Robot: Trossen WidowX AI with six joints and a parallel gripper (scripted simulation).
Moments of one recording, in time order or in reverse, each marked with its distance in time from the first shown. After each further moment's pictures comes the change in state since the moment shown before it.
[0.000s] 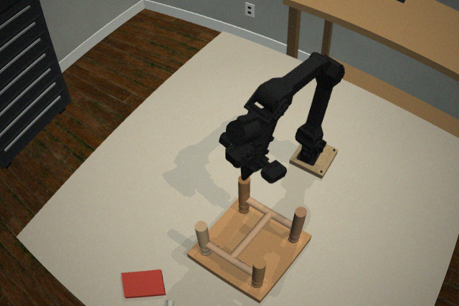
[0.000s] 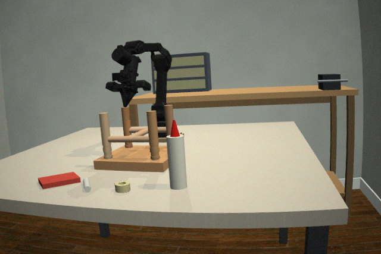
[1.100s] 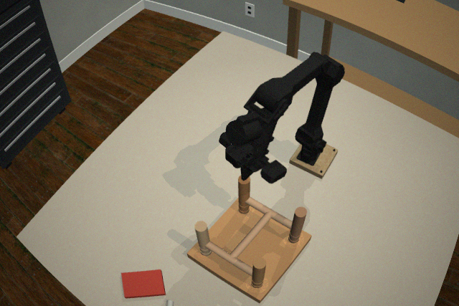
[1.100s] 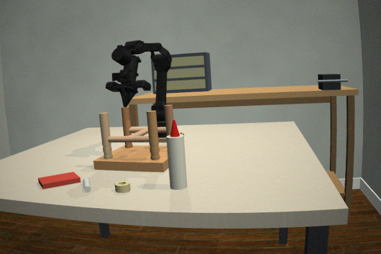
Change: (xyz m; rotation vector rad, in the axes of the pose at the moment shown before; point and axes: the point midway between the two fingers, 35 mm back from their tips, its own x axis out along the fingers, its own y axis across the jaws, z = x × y) arm 0.000 0.000 0.000 0.000 0.001 0.000
